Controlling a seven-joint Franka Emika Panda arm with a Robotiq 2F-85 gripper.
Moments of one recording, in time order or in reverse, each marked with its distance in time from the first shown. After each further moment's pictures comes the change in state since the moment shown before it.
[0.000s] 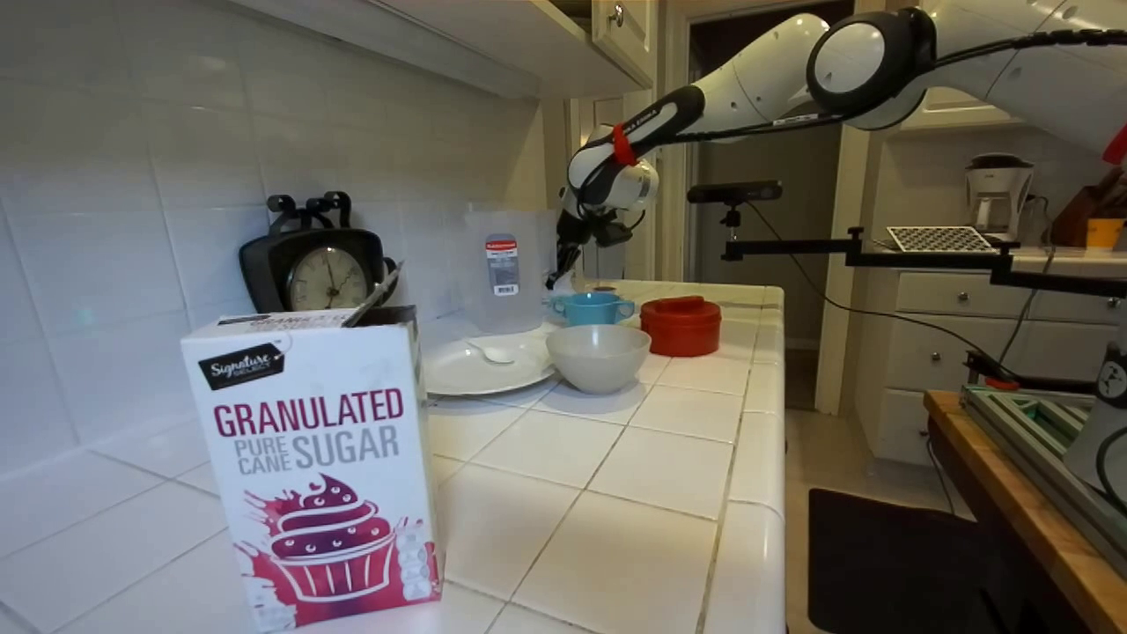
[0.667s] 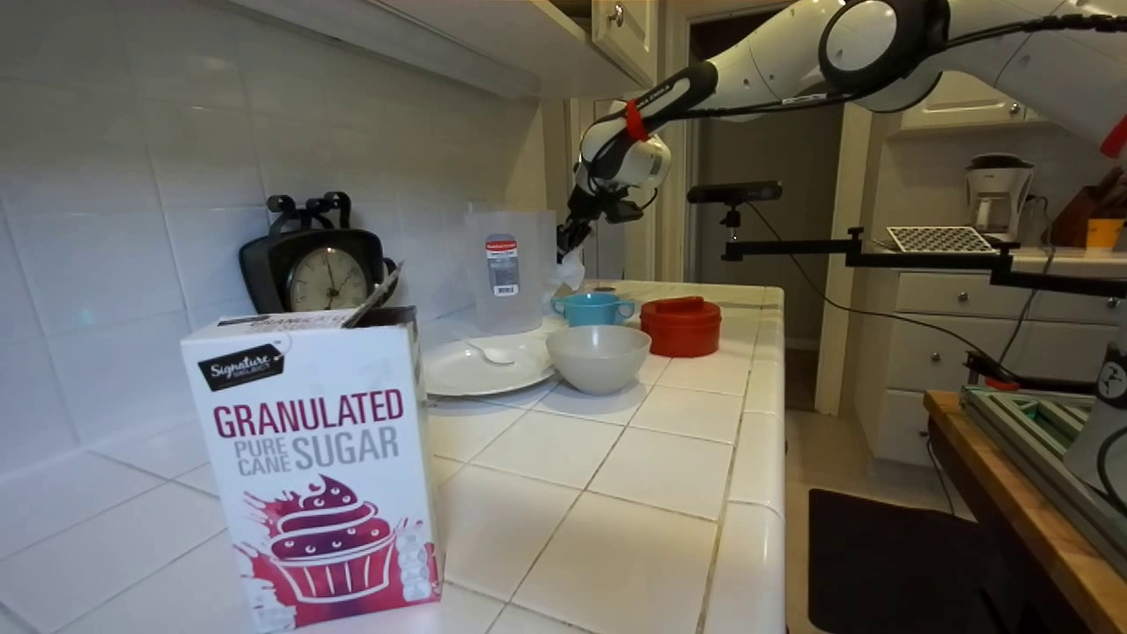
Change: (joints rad) arm -0.058 -0.078 0.018 -0.032 0.009 0.009 0.000
